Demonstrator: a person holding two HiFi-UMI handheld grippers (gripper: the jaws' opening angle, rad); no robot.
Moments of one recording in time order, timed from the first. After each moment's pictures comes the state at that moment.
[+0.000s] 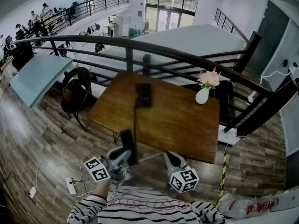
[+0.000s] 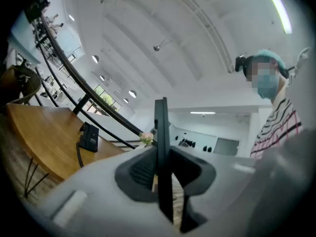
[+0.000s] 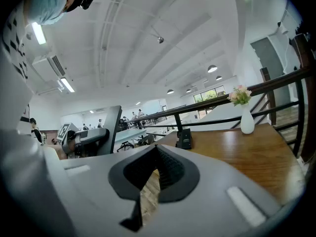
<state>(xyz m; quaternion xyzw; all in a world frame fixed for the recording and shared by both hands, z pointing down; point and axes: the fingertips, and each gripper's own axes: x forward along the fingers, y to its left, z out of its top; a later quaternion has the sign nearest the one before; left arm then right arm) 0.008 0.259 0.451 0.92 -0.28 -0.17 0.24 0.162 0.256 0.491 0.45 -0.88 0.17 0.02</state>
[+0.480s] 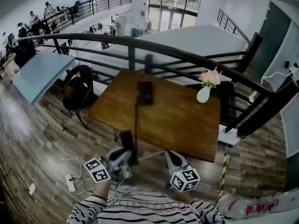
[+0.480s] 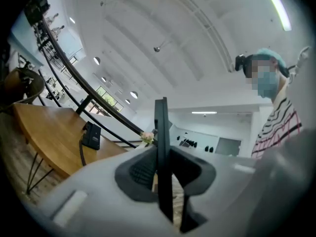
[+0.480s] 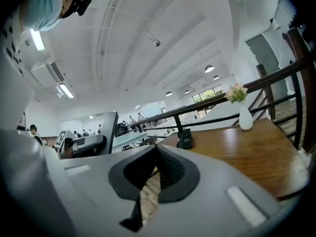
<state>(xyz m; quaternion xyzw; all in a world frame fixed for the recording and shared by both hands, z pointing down) 0.009 0.287 0.456 0.91 -0.29 -0.17 0.24 0.170 0.276 0.490 0.45 -0.87 0.19 -0.01</state>
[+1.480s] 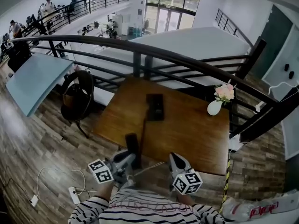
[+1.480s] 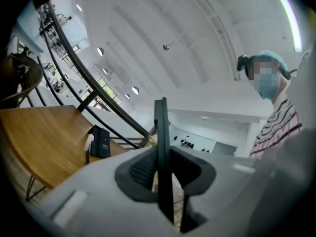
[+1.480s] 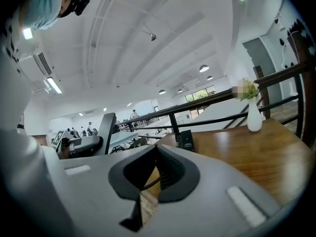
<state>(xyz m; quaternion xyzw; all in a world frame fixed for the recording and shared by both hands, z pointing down) -0.098 0.129 0.470 0.91 -0.25 -0.17 0.28 0.066 0.126 0.497 0.49 -0.85 0.20 0.01</state>
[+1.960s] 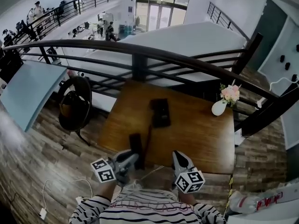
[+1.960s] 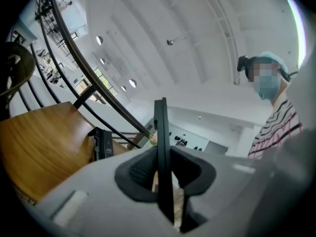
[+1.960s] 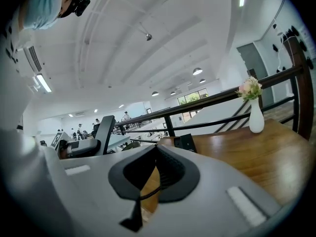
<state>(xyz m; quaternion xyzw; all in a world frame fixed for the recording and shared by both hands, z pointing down) -0.158 0.038 0.472 0.92 -0.19 -0.15 0.31 0.004 0.042 0.491 0.54 -0.82 0.19 0.00</state>
